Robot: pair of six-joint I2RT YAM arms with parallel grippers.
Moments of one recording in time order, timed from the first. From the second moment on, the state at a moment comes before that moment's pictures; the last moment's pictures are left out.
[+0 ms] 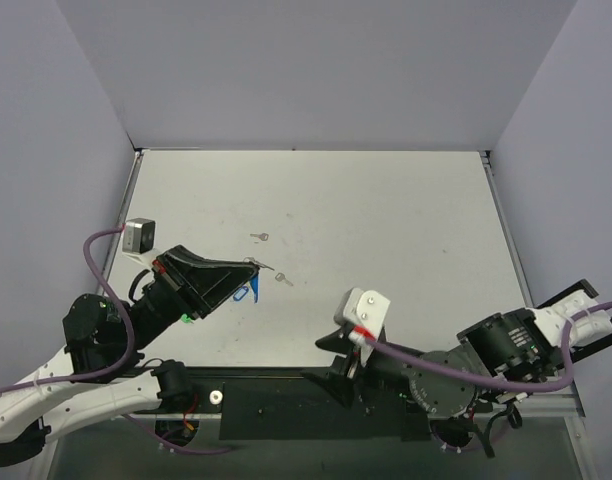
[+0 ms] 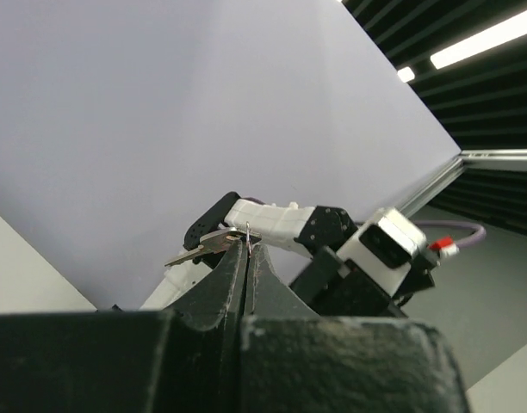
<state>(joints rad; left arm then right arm) -1.14 0.50 0.86 0.15 -0.14 -1.03 2.01 1.20 1.67 -0.89 0.78 0.38</state>
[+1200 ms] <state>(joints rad) -1.14 0.82 1.03 0.50 0.79 -0.98 1.61 1.01 1.51 -0.49 -0.07 0.45</state>
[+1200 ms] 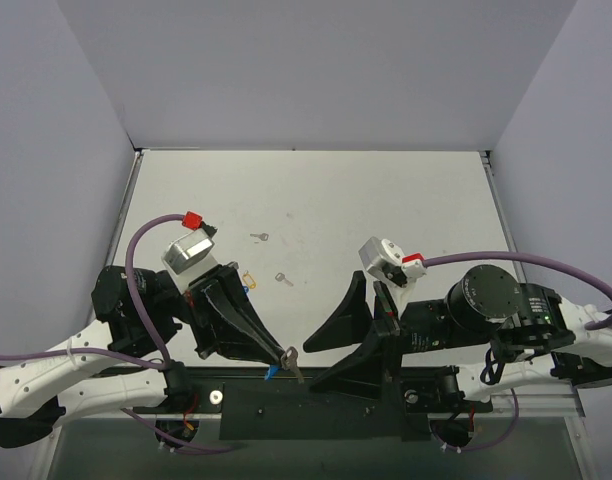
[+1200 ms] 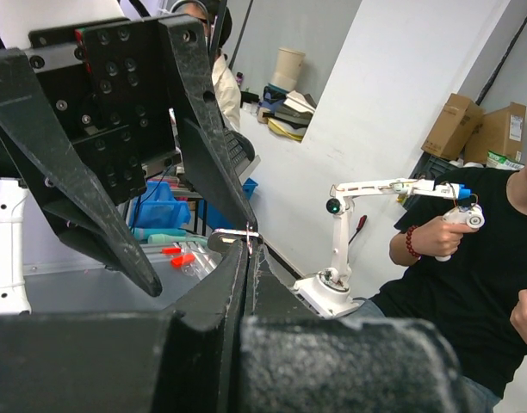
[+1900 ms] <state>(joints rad) -1.14 0.79 1.03 0.43 0.77 -0.92 1.58 1.09 1.52 -0.35 -0.15 0.53</state>
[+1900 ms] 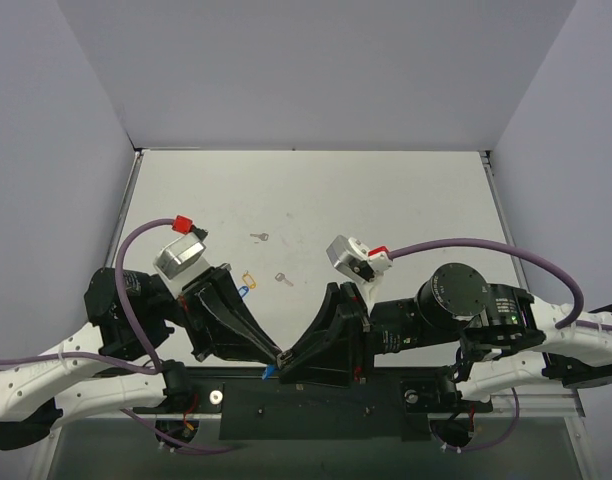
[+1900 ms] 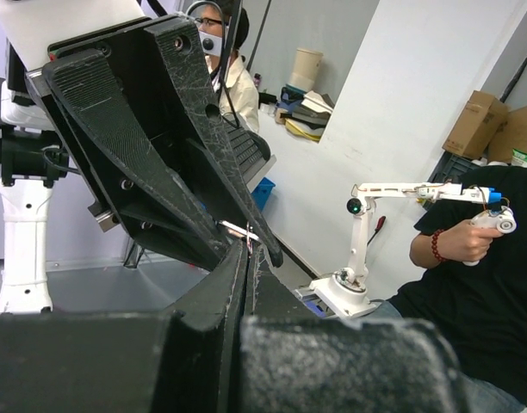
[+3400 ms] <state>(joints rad) -1.14 0.76 1.13 -0.07 0.29 -0.83 1.87 1.38 2.01 -1.01 0.86 0.18</state>
